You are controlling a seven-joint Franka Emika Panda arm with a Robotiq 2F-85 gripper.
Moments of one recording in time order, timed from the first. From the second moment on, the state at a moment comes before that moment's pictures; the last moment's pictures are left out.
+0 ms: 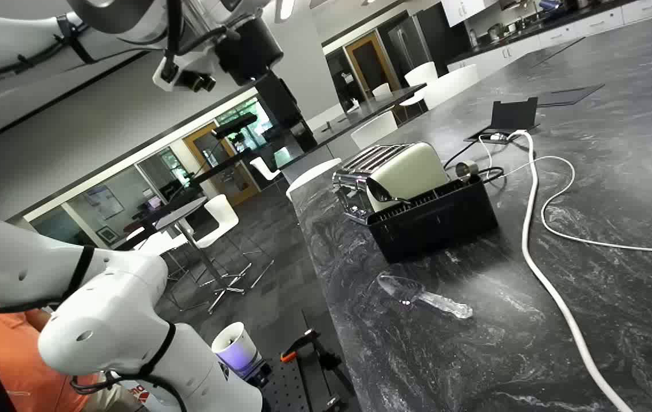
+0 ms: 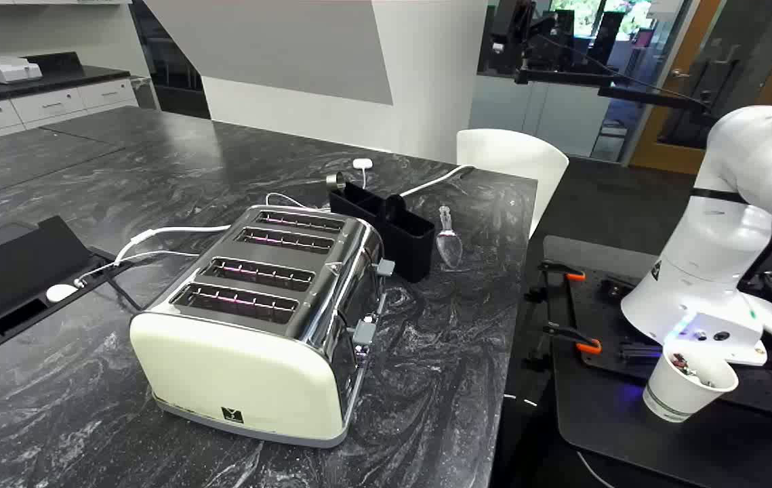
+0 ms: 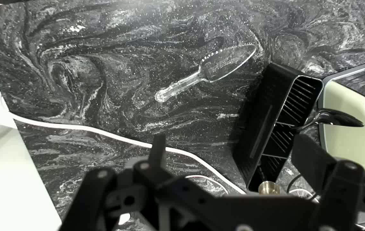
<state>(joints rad) -0.10 -0.55 -0.15 -2.28 -0.01 1.83 -0.01</state>
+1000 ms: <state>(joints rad) -0.13 -0.46 -0.14 -2.38 0.01 2.12 0.19</state>
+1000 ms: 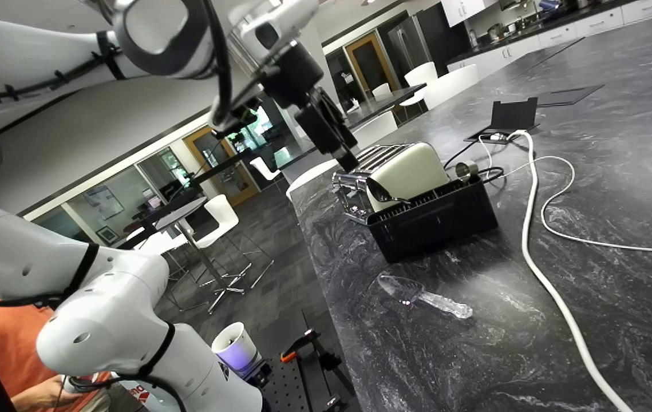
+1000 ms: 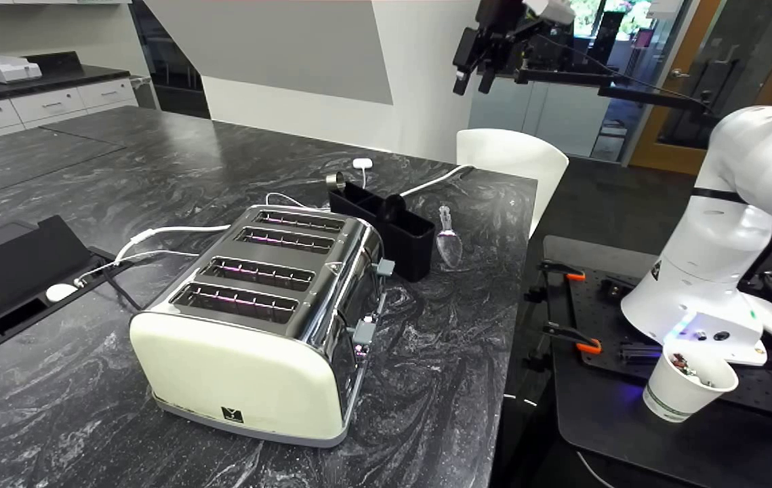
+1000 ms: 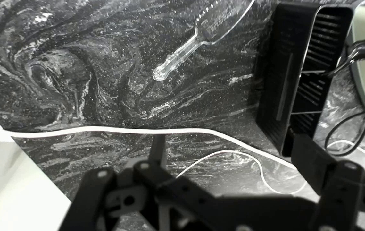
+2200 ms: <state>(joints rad) -0.19 -0.08 -0.07 -2.53 0.03 2.44 0.74</state>
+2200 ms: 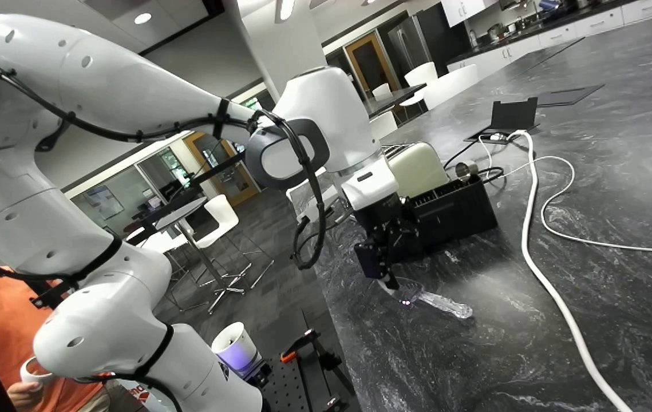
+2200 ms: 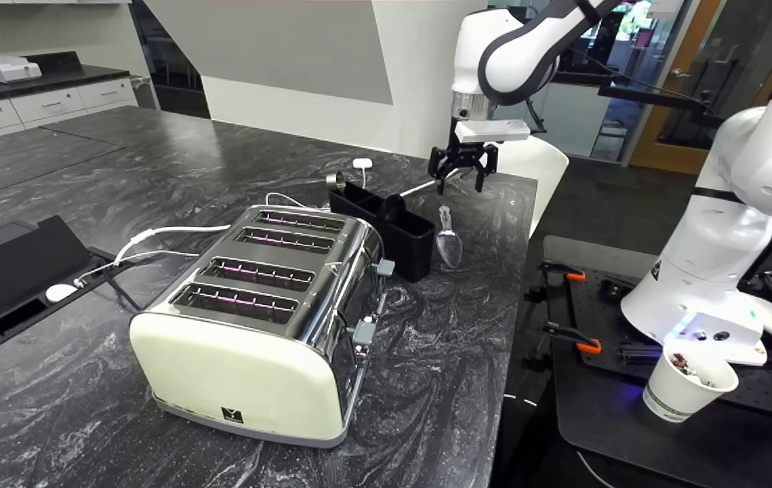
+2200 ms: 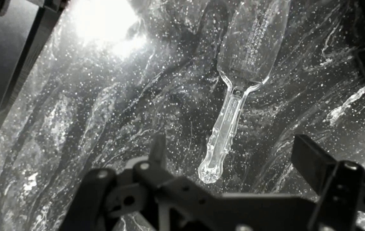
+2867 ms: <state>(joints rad) -0.17 0.09 -0.08 -2.53 0.19 2.65 0.73</state>
